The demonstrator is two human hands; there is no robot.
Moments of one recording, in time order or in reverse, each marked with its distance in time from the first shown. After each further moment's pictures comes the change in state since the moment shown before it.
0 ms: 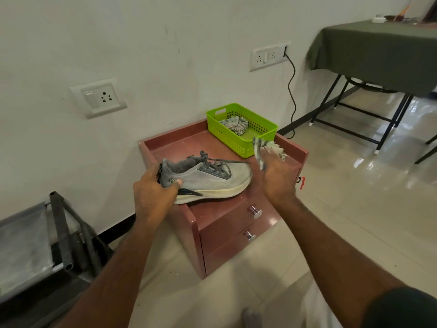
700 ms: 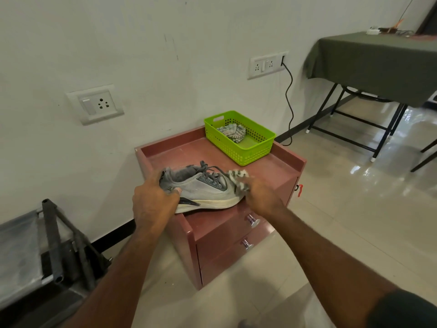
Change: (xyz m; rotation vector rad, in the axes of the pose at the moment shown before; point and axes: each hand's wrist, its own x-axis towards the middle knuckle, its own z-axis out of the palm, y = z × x) left_hand -0.001 0.015 0.008 0.138 0.003 -0.074; right_hand -0.003 -0.011 0.009 0.086 -0.318 -0.023
